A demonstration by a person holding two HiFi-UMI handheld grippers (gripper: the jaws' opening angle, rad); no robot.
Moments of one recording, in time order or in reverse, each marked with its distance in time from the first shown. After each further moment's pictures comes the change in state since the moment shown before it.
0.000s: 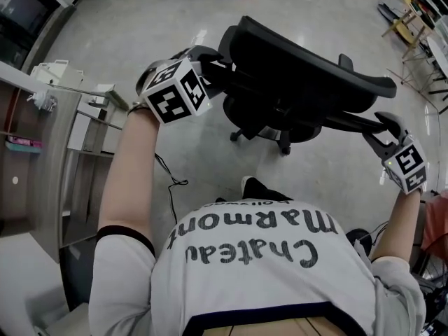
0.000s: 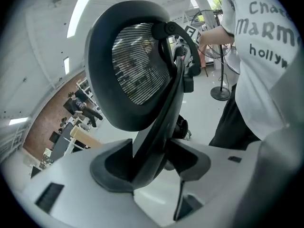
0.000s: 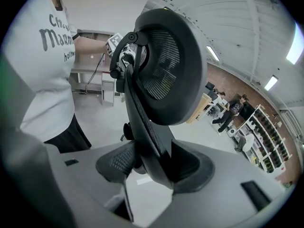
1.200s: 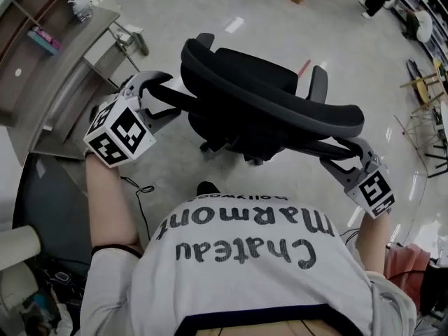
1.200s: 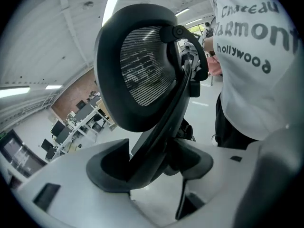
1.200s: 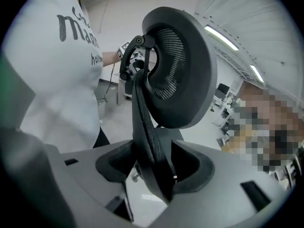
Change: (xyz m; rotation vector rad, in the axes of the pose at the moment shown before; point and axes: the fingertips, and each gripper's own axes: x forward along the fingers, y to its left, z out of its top) left arm -0.178 -0.231 -0.022 -0.346 0.134 0.241; right arm -0.071 0.168 0.027 -0.308 -0.223 0.406
